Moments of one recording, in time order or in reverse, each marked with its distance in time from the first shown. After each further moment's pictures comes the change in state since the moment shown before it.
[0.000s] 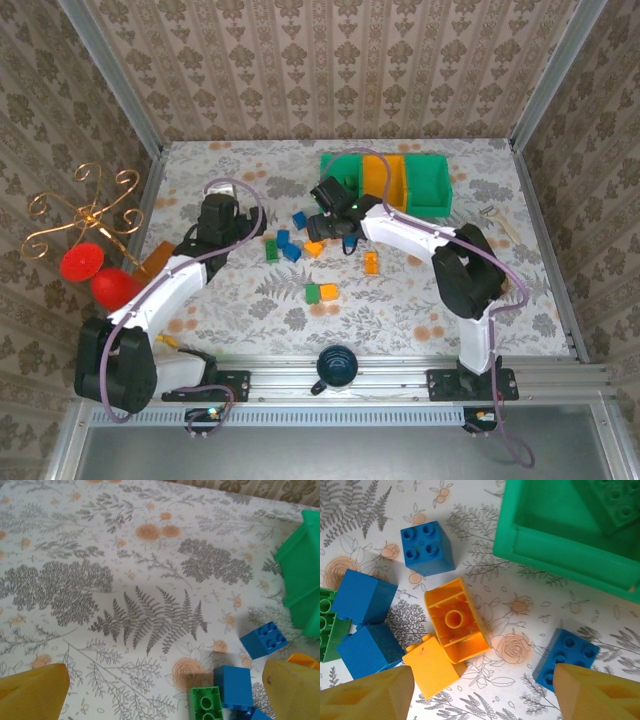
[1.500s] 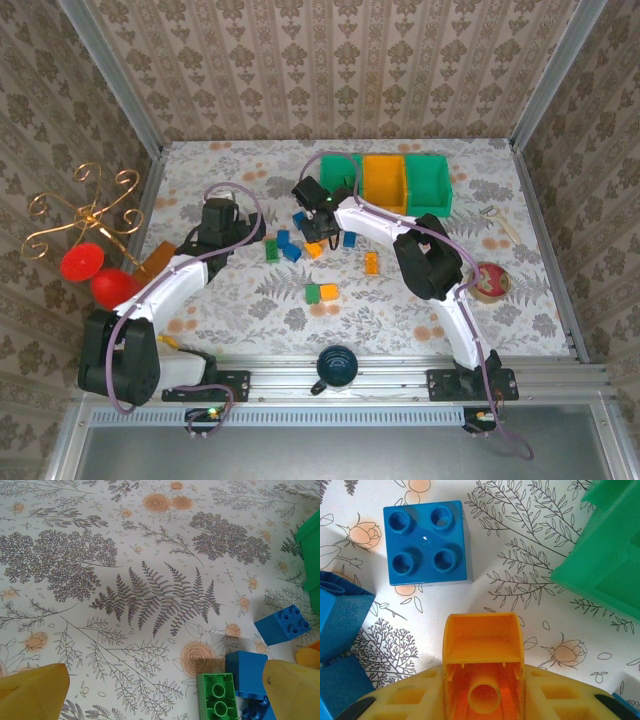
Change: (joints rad) left arm 0.026 0.039 -0.023 0.000 0.031 -0.028; right arm 0.003 0.302 0.312 -0.160 -0.030 -0.114
